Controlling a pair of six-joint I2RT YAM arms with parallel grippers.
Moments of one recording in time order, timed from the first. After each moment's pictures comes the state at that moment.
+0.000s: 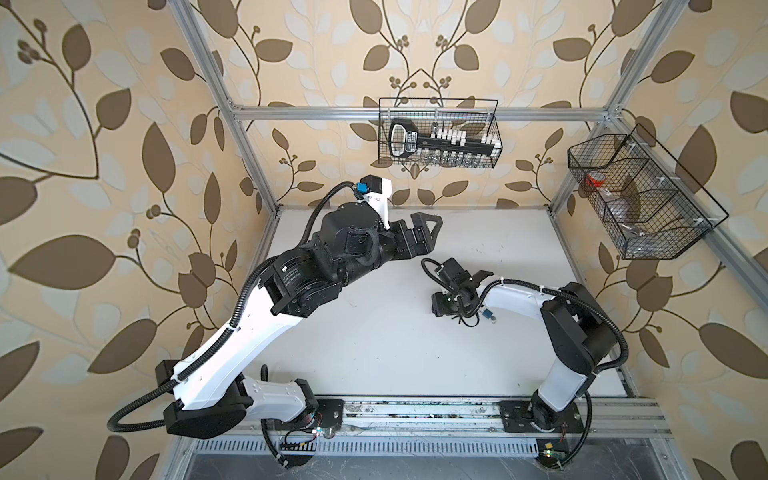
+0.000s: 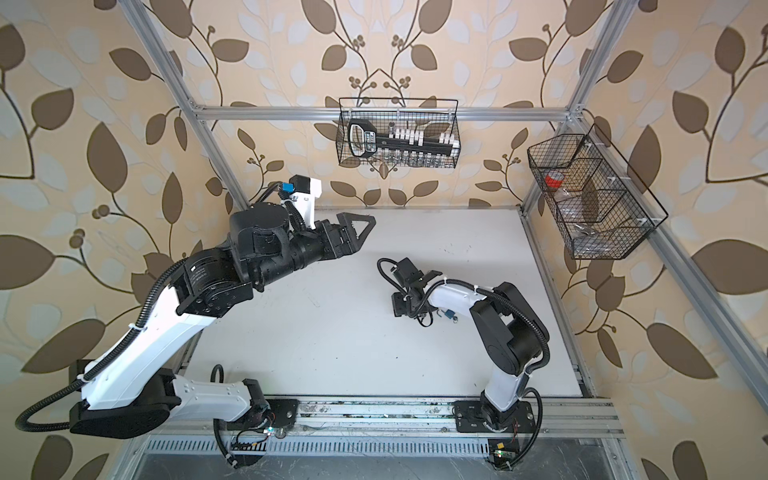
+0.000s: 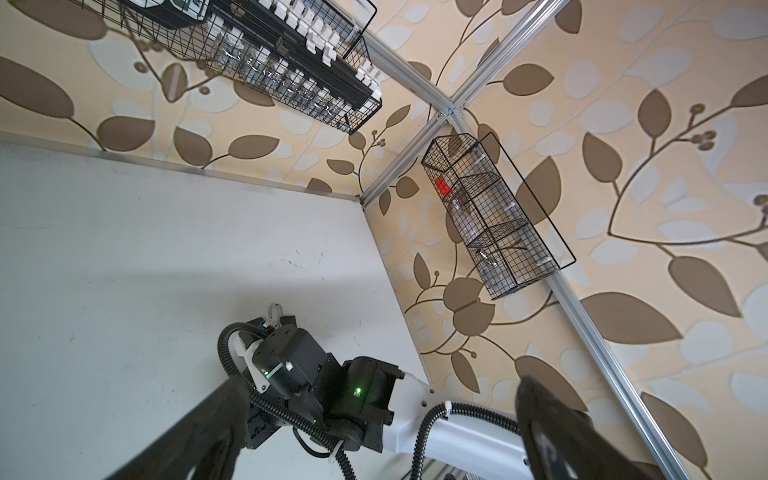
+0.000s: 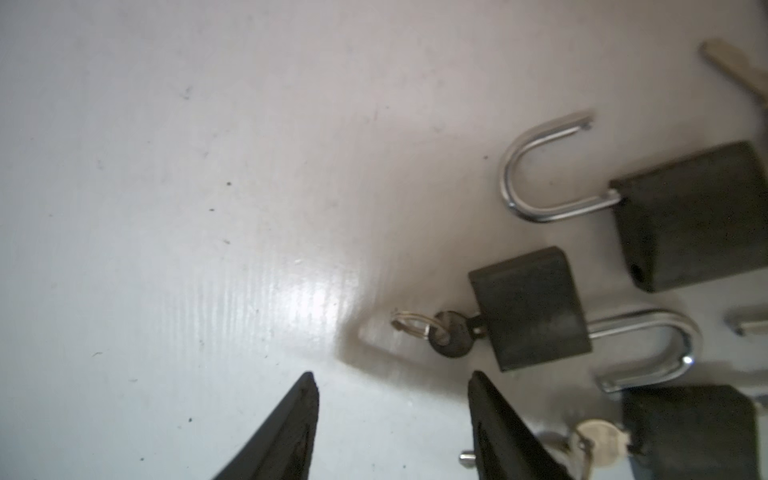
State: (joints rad) left arm -0.91 1.28 1.77 -0.74 -0.16 -0.79; right arm 0.62 1.76 1.05 -0.50 0.00 0.45
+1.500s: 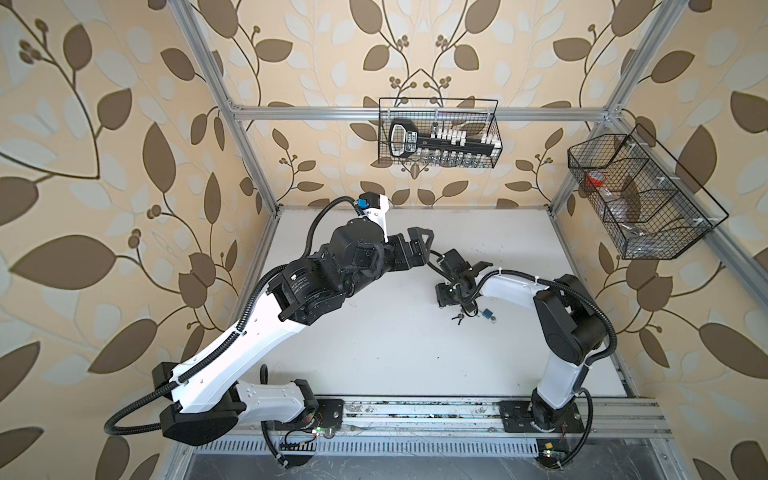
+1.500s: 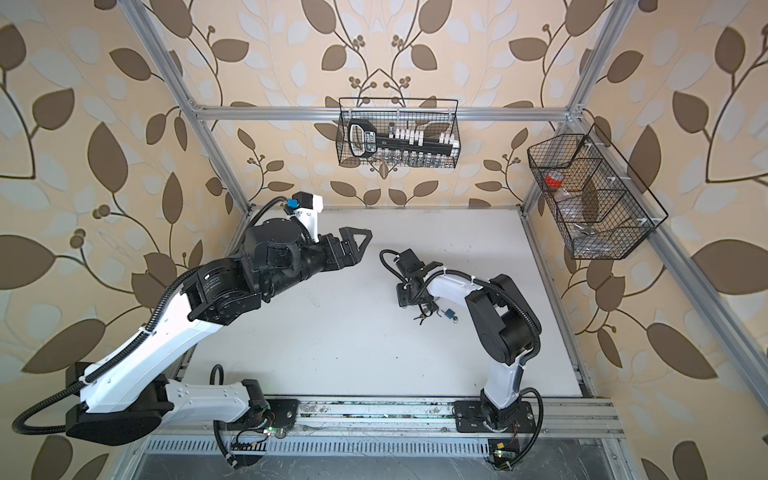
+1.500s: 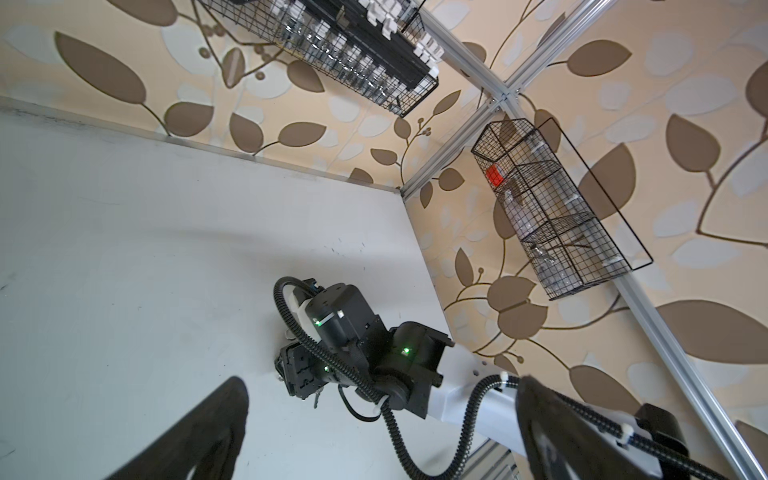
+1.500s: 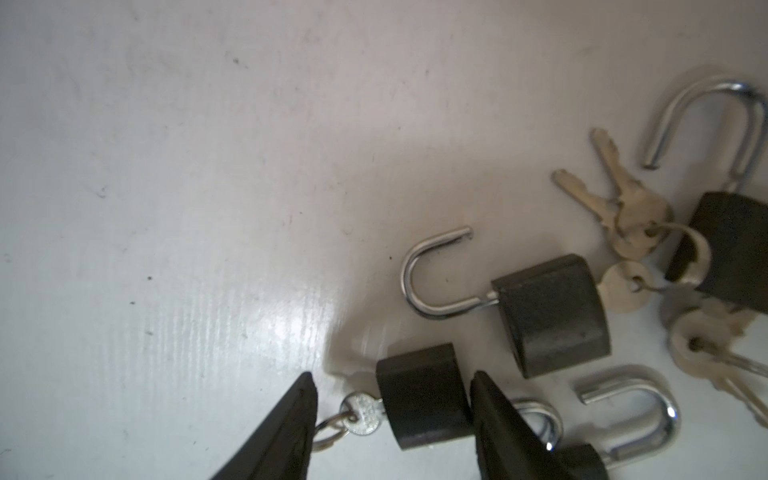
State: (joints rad) left arm -0.92 1.20 1.59 -0.74 -0.27 -0.80; right arm 0.55 1.83 1.13 -0.54 0.07 0.37
